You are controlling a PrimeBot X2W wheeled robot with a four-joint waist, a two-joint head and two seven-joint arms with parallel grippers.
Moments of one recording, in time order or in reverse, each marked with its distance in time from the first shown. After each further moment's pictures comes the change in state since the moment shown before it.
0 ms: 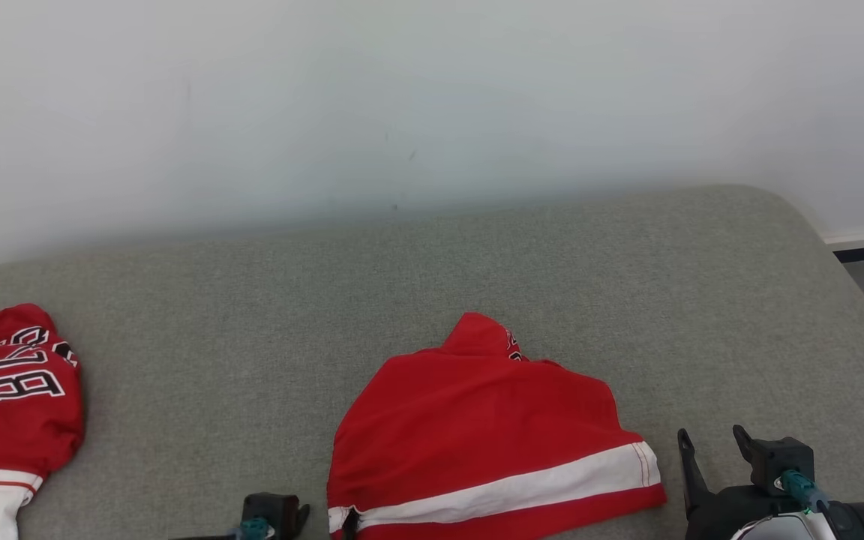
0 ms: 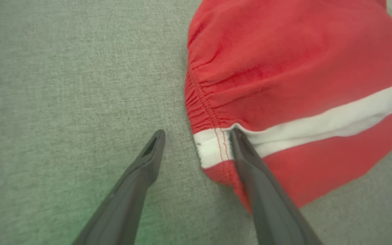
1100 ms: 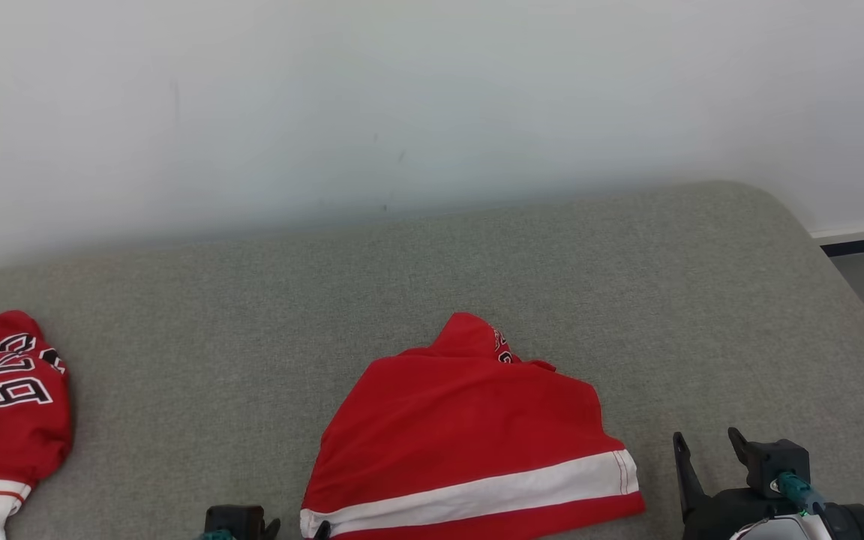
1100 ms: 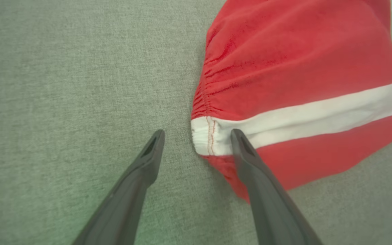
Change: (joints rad) left arm 0.130 0.148 0.026 -0.332 -0.065 0.077 0.124; right arm 0.010 0.000 0.014 -0.011 0.005 0.000 0.009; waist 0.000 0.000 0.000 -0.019
